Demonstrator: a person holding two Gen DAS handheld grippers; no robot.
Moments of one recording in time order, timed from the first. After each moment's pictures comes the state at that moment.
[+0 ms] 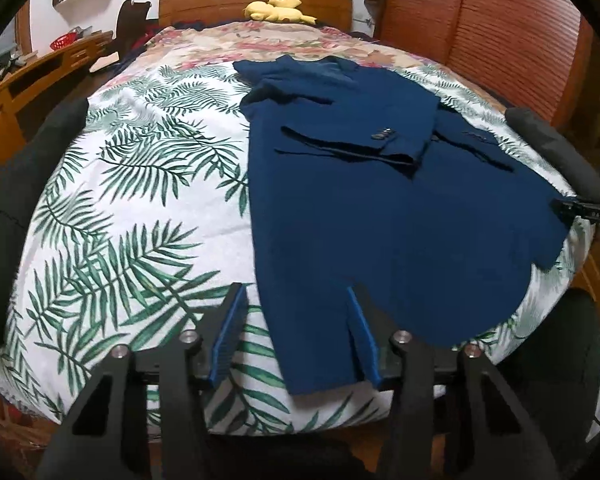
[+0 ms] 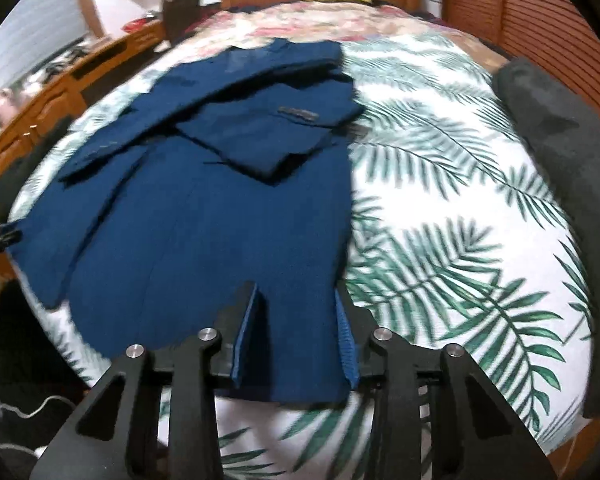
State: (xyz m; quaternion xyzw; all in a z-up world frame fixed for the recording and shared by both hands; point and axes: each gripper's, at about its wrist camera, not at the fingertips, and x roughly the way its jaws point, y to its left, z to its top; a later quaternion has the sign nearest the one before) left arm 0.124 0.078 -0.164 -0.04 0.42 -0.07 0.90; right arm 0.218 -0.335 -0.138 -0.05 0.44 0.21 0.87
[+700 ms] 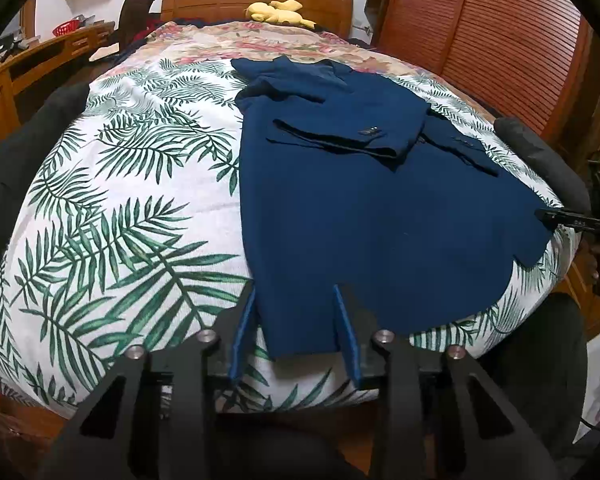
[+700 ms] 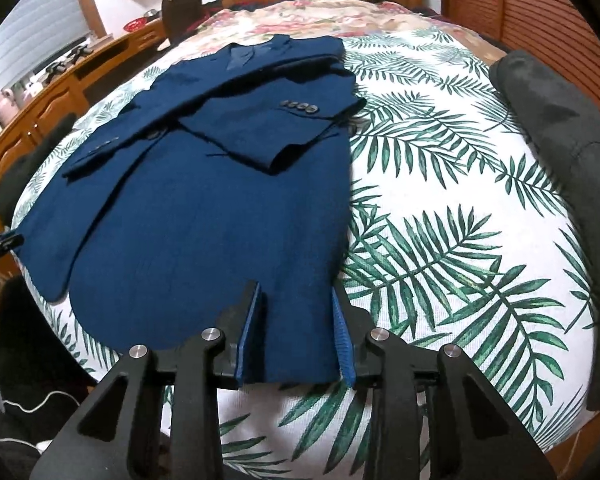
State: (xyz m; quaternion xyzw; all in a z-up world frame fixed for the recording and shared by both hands) left arm 0.103 0.075 -0.167 -0.07 0.41 -0.08 0.91; right arm 0.217 -0.347 -0.147 -0.04 0.45 0.19 0.87
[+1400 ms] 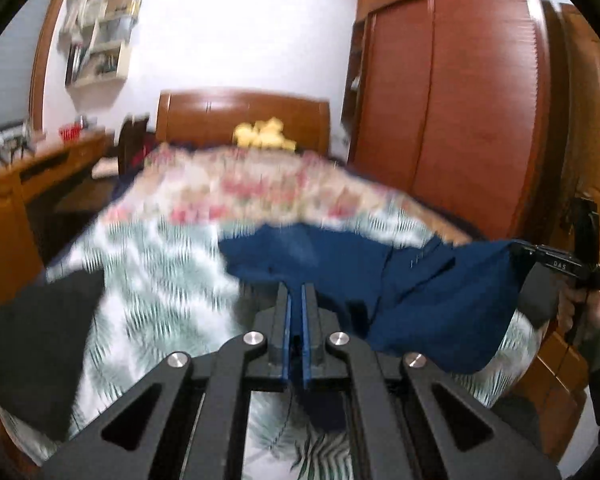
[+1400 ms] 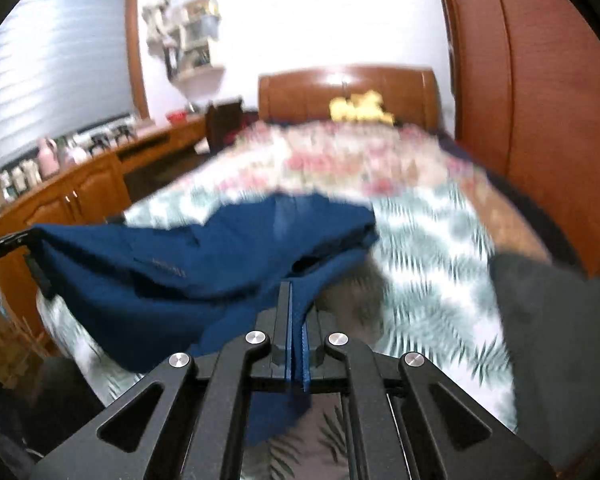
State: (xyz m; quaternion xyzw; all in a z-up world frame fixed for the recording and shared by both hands) left arm 0.094 0.056 0.053 -0.05 0.20 -0.09 0.97; right arm 0.187 -0.300 0.046 -0.03 0.23 0.24 0.94
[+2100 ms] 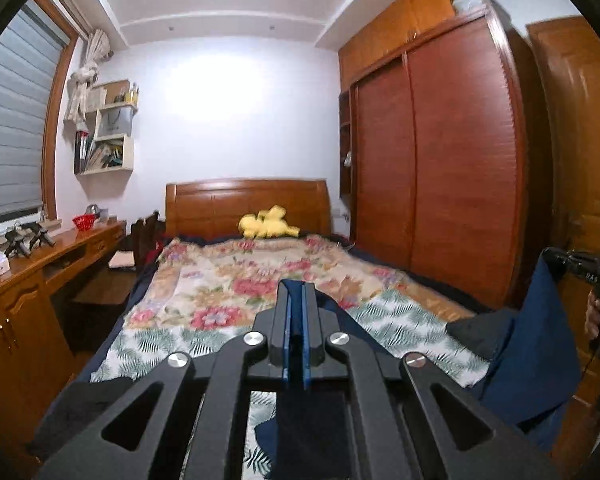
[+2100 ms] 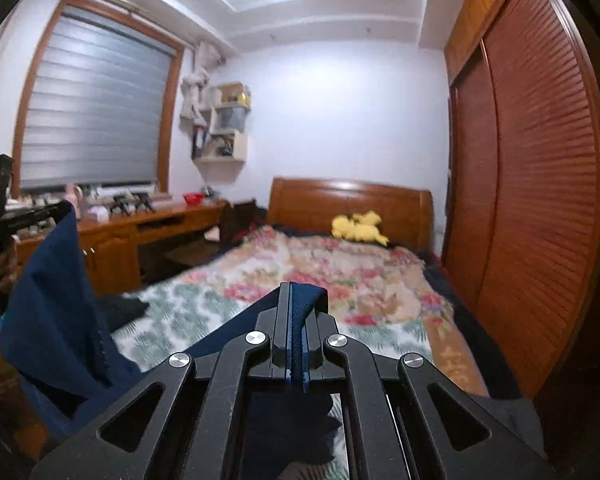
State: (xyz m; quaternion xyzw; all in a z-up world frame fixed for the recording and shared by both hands) left arm 0.054 0.068 0.191 -0.01 0.10 -0.07 0.99; right arm 0.098 -0.320 0.190 -0.07 0.10 0.23 0.97
